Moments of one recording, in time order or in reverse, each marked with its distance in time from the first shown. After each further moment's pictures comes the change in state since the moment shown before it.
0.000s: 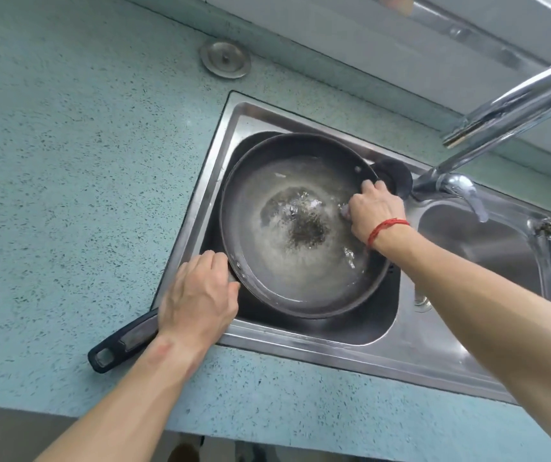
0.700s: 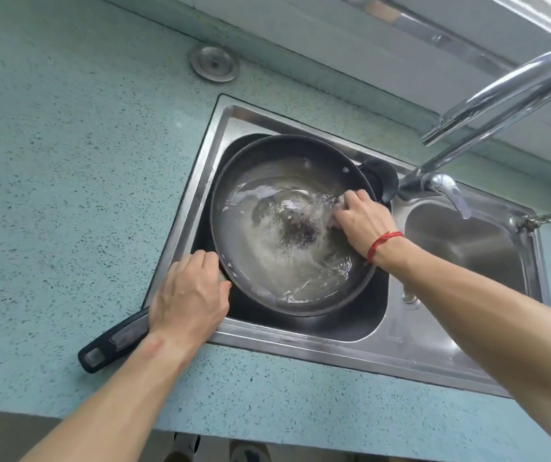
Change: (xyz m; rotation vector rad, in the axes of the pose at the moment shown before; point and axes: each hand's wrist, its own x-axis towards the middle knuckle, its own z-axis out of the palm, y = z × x) left_hand -0.001 0.001 -0.002 0.018 0.013 0.013; right_hand -0.021 0.012 0.015 -0.099 0.163 -0.253
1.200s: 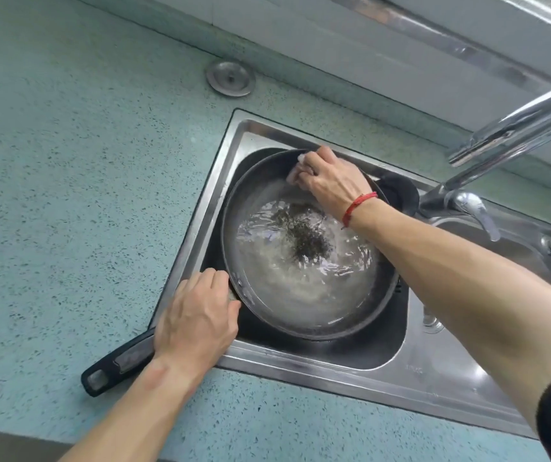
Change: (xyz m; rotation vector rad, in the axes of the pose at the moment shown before) left_hand 0.002 -0.004 0.006 -0.010 -0.016 0.004; right_hand 0.101 -0.018 -0.026 0.071 0.420 -0.316
